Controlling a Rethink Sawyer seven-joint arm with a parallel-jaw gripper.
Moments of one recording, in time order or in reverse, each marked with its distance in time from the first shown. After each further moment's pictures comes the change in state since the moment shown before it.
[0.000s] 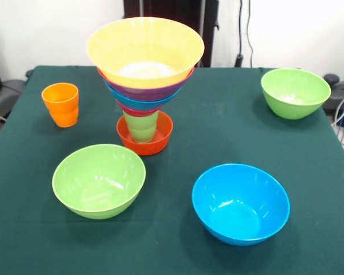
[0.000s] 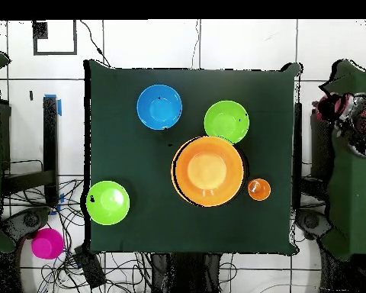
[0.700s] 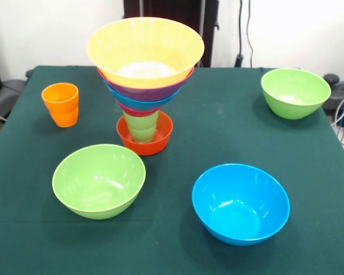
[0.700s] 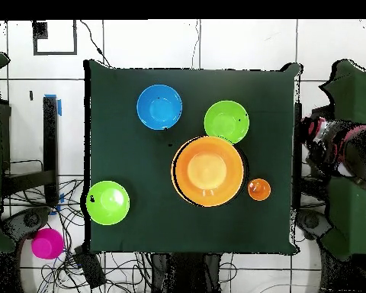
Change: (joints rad) arm -0.050 0.001 0.000 0.214 0.001 -0.196 0.000
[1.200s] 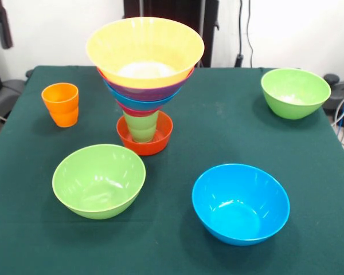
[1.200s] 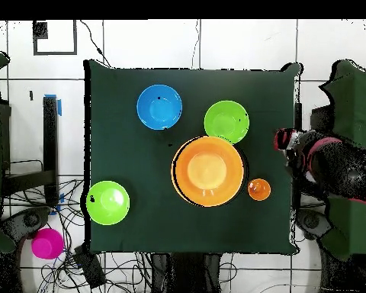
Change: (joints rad) arm -0.001 0.044 -0.004 0.140 0.000 -0.173 0.000
